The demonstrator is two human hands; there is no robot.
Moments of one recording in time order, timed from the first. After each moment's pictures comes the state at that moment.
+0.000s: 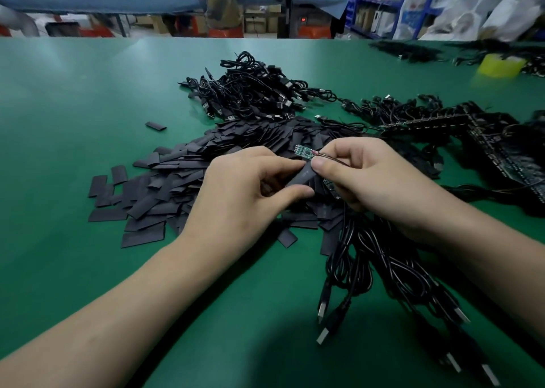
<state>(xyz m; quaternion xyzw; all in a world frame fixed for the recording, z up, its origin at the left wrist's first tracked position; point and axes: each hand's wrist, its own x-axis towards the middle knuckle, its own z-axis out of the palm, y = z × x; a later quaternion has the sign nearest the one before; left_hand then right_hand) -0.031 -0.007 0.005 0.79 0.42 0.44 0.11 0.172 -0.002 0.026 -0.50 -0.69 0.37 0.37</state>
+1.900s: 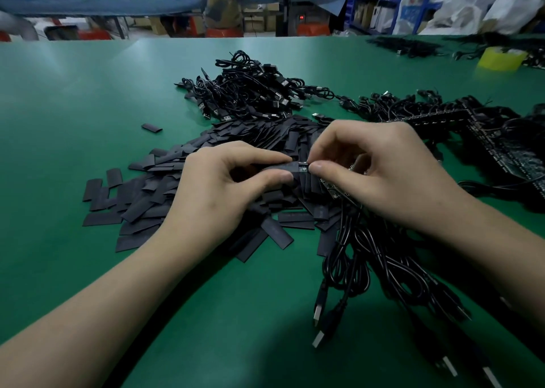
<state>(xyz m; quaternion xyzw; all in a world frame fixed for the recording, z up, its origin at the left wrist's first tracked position) -0.042 0.002 0.009 0.74 0.43 0.46 0.23 0.181 -0.009 0.041 -0.42 -0.83 0.08 0.35</state>
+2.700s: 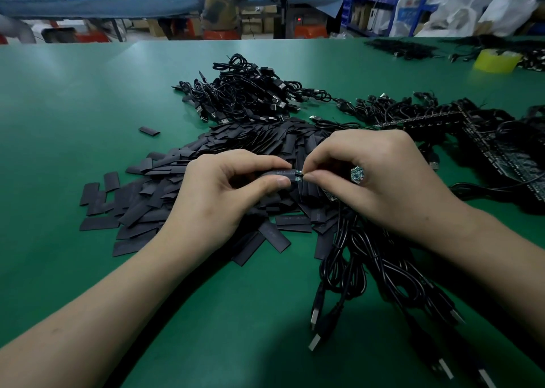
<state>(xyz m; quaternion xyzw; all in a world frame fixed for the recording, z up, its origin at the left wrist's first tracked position) -0.040 0.002 0.007 0.72 0.40 0.47 0.31 0.184 -0.007 0.036 -0.37 -0.87 -0.03 0.33</state>
